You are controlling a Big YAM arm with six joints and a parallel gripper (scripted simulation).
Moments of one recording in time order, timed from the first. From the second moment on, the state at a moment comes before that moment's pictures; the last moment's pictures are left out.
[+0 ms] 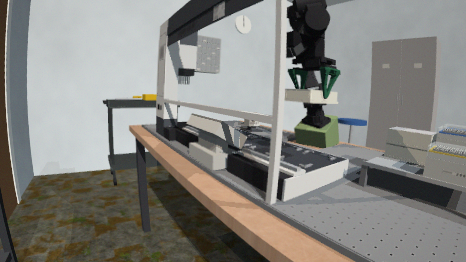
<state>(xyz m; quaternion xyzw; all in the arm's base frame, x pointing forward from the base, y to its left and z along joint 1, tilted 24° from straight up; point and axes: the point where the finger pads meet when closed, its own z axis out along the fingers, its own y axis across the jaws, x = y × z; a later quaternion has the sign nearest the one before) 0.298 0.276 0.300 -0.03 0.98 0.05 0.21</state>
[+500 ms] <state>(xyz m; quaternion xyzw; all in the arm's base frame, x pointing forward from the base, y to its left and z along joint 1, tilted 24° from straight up) 0.309 0.278 0.277 -0.03 0.98 0.05 0.20</state>
